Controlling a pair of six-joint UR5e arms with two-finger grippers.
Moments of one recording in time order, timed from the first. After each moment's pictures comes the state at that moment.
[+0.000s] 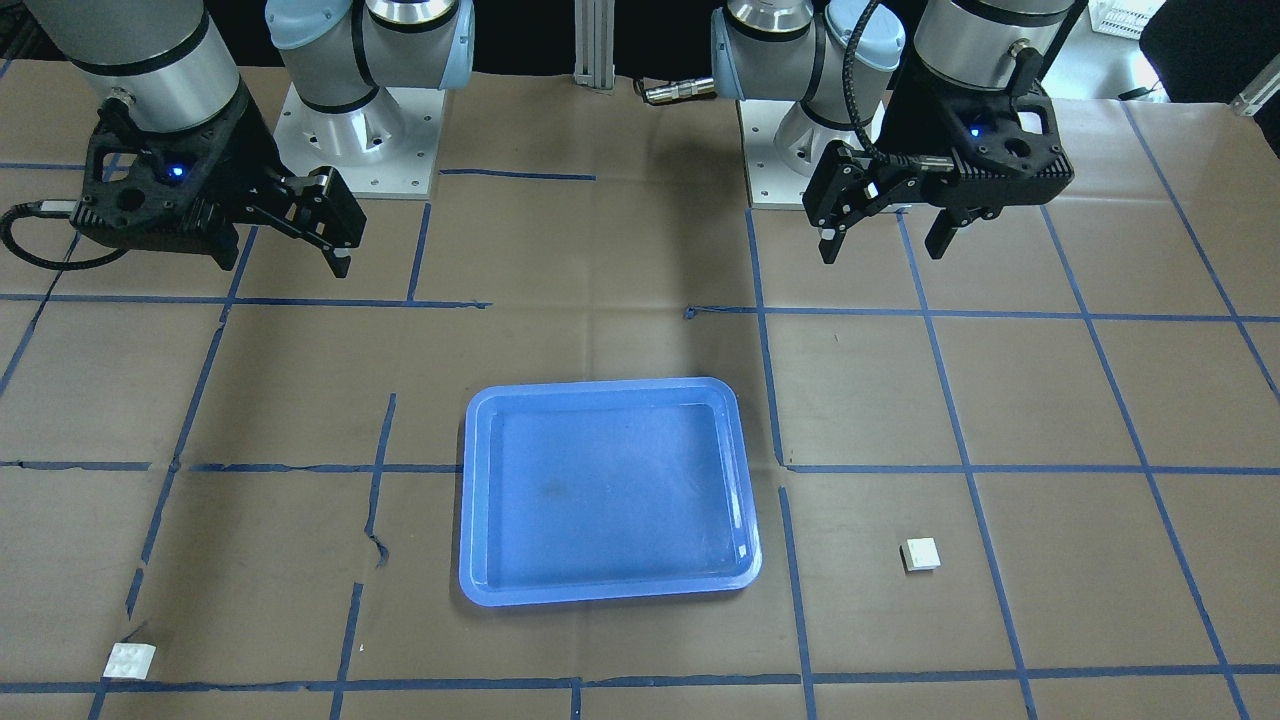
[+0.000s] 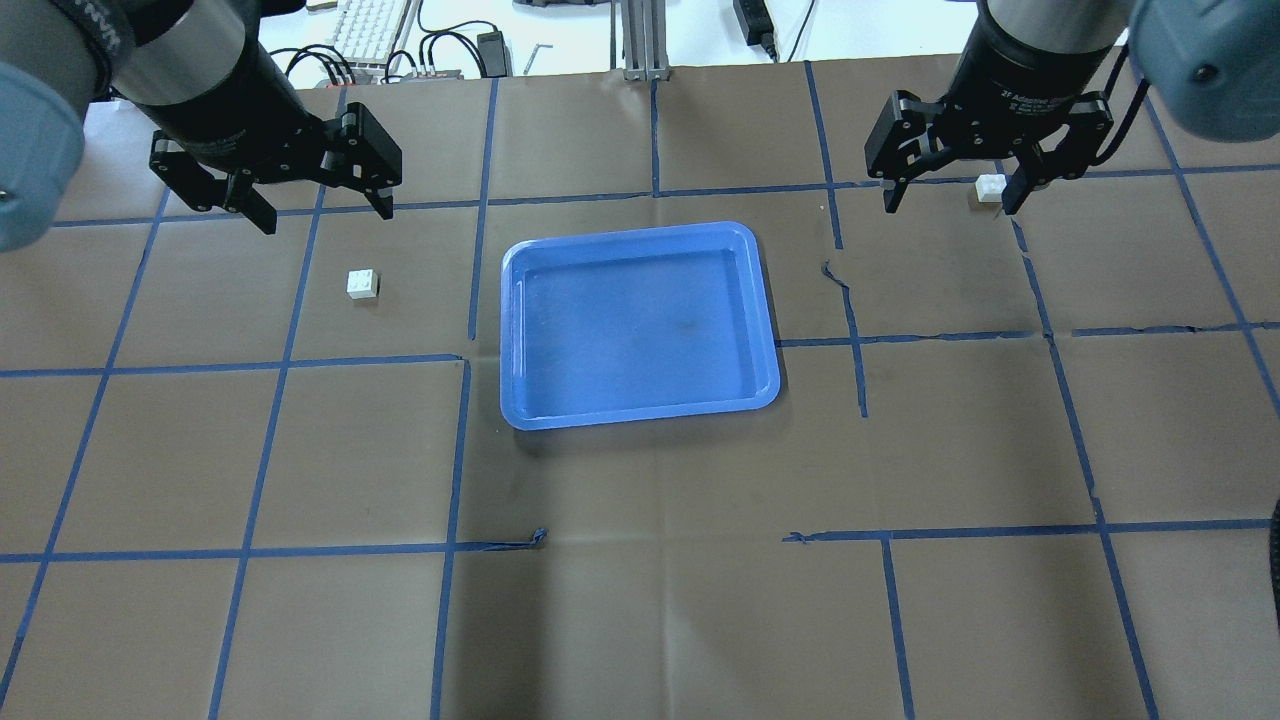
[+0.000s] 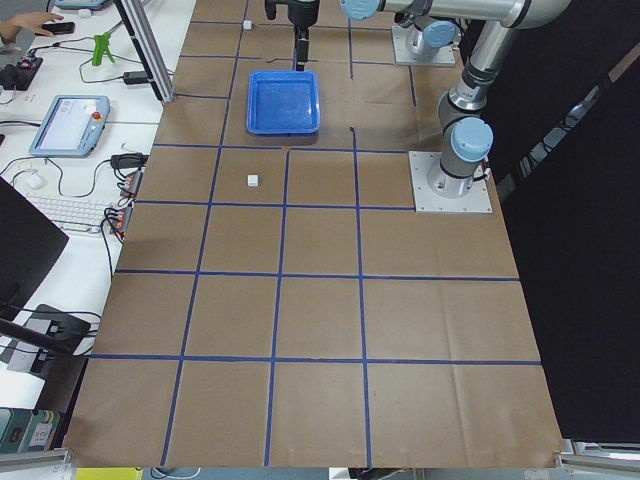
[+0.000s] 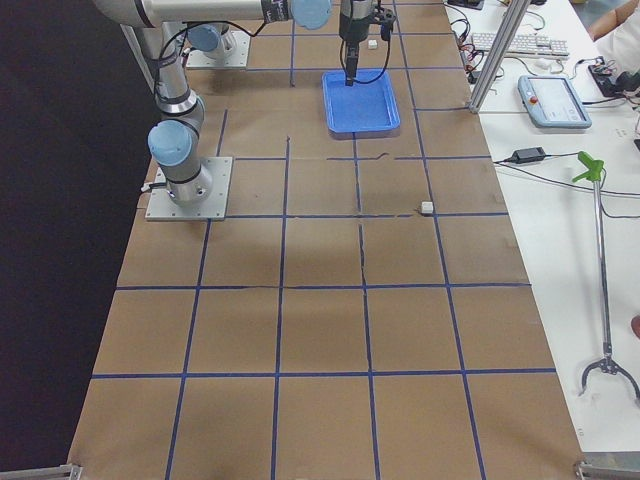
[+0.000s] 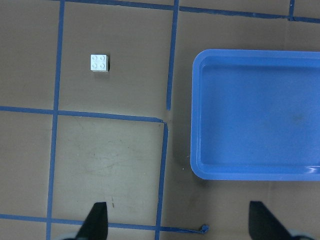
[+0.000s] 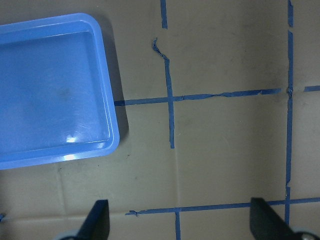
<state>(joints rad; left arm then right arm) -1.57 -1.54 -1.55 -1.52 1.57 -0.09 1.57 -1.53 1.50 -1.54 -1.56 0.06</state>
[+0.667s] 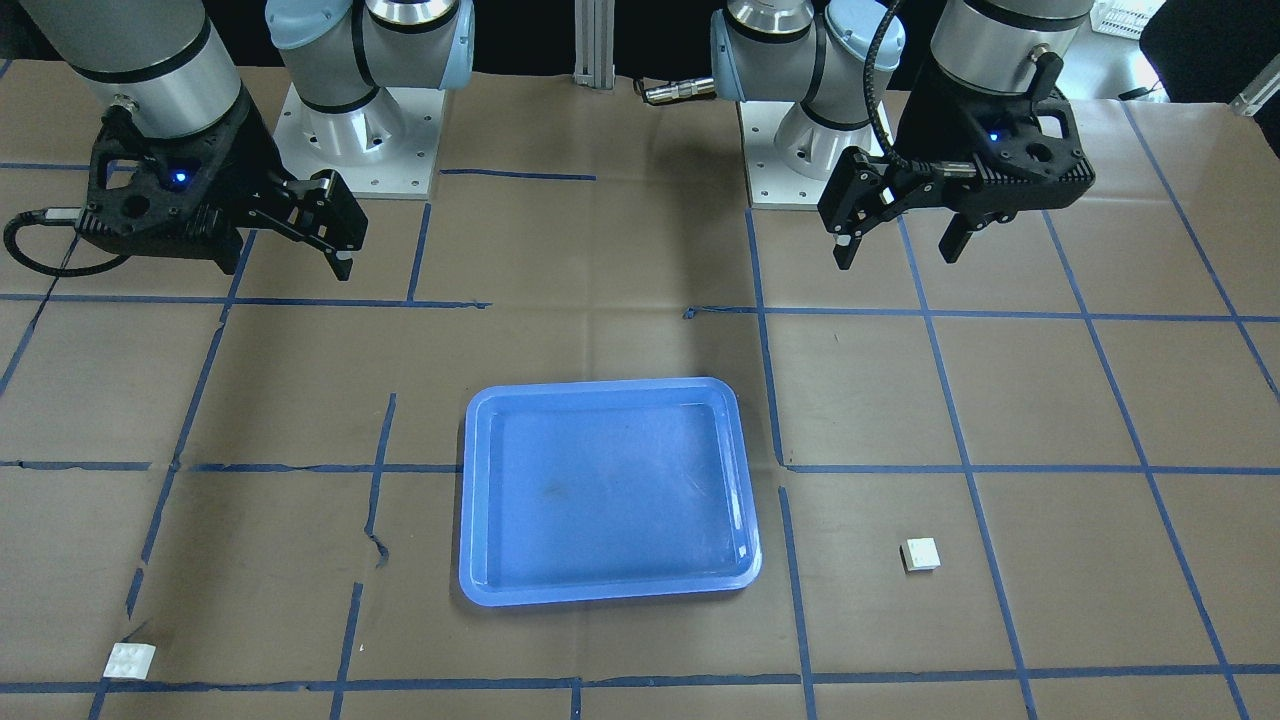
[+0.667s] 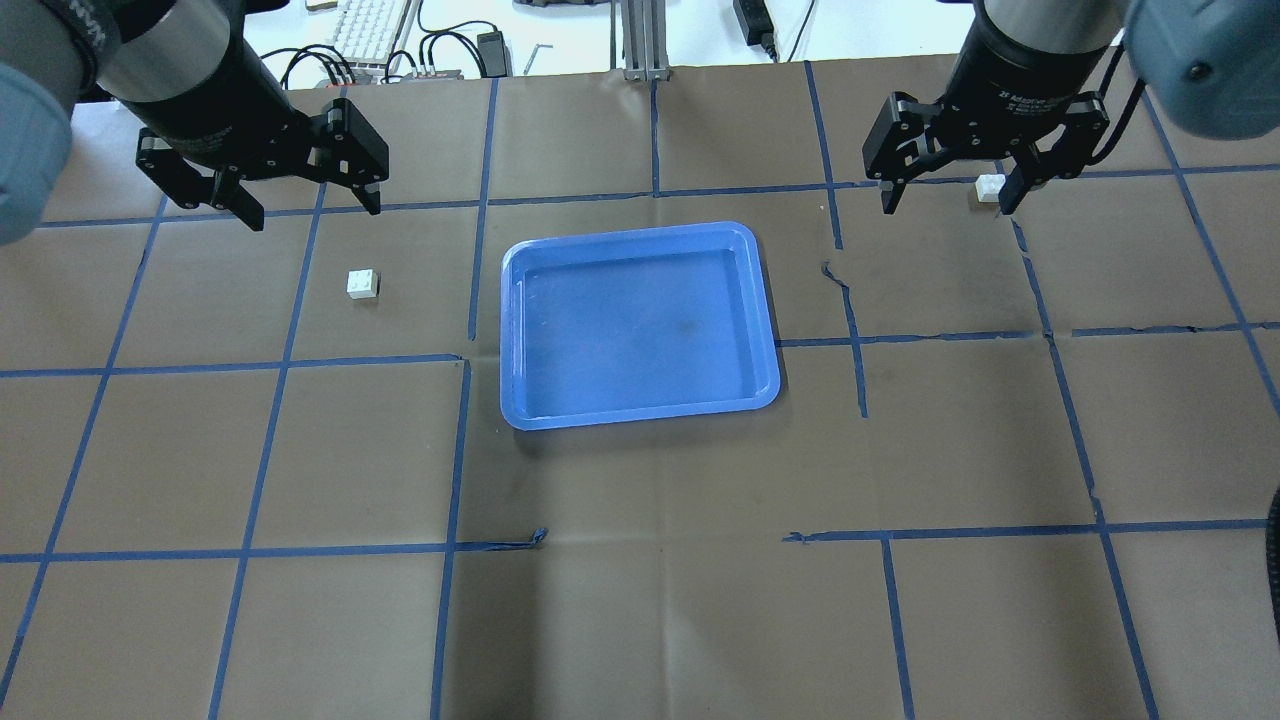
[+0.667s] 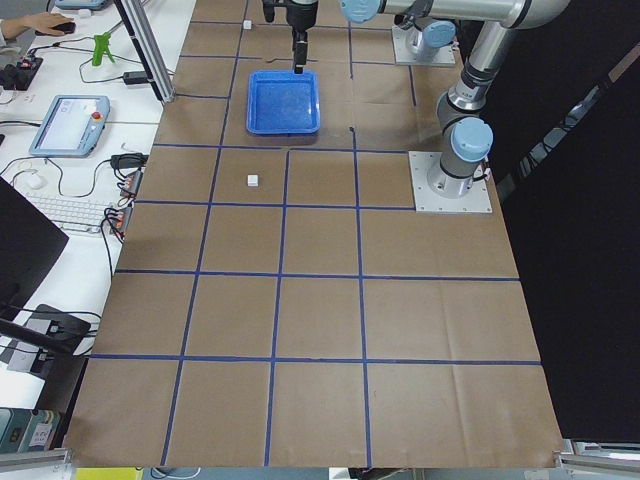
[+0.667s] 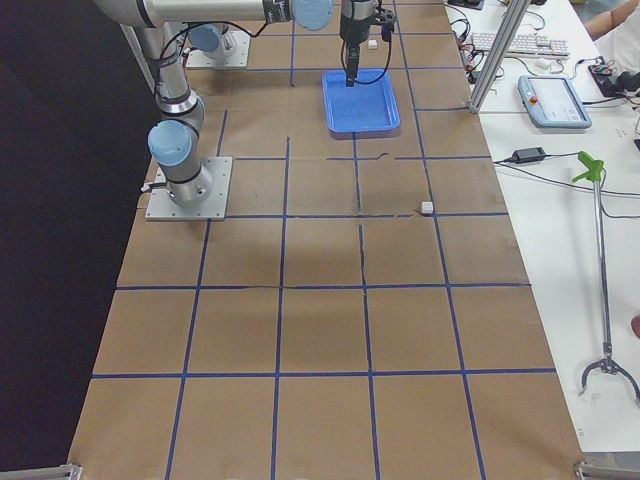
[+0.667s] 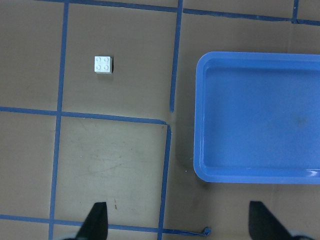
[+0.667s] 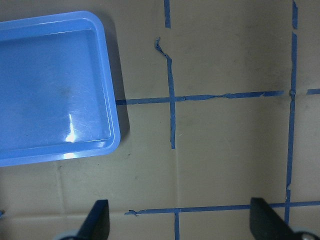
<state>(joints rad) -1.54 -1.55 -1.56 -1.51 1.57 -0.08 1.57 -1.52 1.50 -1.54 -1.56 0.04</state>
